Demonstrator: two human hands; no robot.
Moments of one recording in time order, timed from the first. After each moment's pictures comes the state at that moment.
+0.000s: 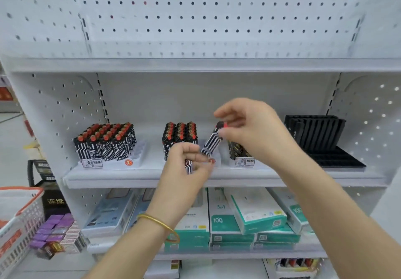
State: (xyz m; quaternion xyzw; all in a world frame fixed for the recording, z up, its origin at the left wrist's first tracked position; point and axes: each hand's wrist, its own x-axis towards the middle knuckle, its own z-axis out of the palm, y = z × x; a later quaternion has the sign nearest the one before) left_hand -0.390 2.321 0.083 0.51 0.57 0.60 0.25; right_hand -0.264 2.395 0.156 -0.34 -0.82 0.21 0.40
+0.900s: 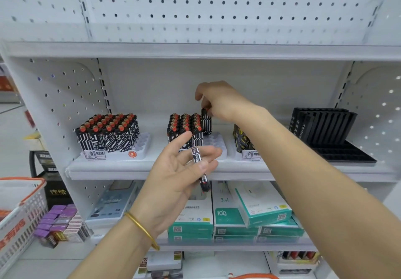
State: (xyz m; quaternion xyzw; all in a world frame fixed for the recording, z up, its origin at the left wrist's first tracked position) left_hand -0.406 2.309 0.076 0.41 0.32 0.70 0.50; right_hand -0.336 2.470 0.167 -0.36 -0.91 0.05 0.19
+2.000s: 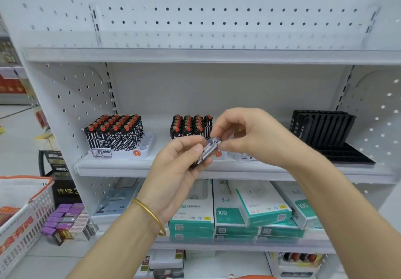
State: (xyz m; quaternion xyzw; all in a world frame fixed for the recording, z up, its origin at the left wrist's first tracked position) left_hand -0.401 2.314 0.085 0.36 0.34 0.72 0.48; right_hand -0.261 2.389 0.148 -0.24 -0.89 0.29 0.28
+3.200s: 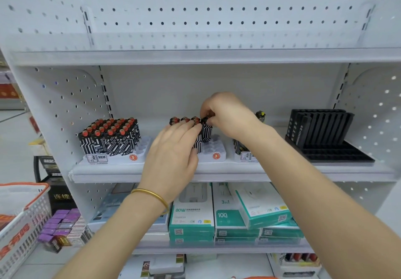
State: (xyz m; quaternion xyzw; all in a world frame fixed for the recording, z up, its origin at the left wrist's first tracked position) left_hand -0.435 2.349 0.079 0.68 0.63 0.28 -0.24; right_hand -0.321 2.457 0.155 -0.36 -0.91 -0.02 0.19
